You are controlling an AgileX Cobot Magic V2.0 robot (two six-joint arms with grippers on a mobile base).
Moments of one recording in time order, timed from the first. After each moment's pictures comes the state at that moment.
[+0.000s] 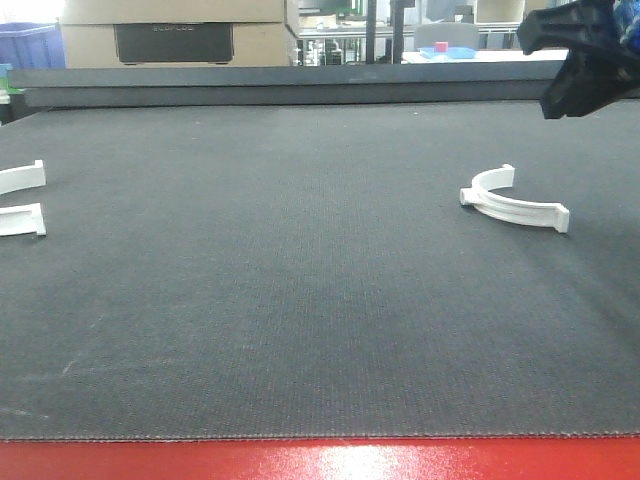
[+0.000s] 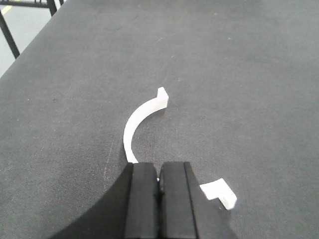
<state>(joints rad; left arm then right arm) 0.08 1.13 -0.68 0.01 0.05 0.01 0.07 1.48 -0.98 0.29 0.34 -0.23</state>
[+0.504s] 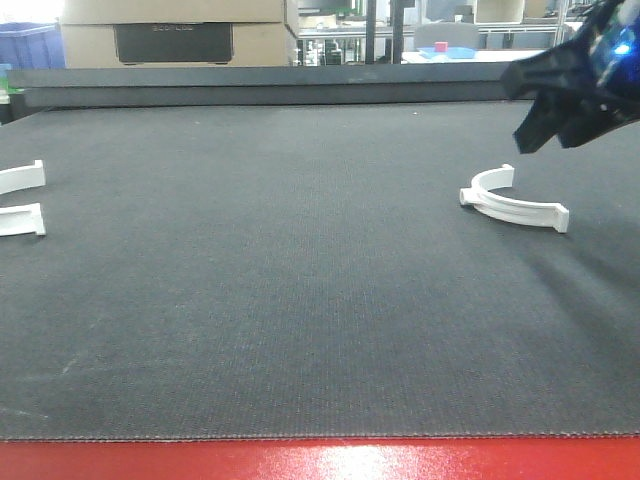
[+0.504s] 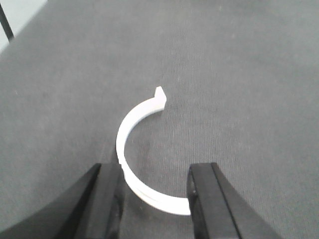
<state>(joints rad) 0.09 1.24 -0.78 -0.05 0.11 0.01 0.09 1.56 -0.99 0.29 0.31 -0.32</state>
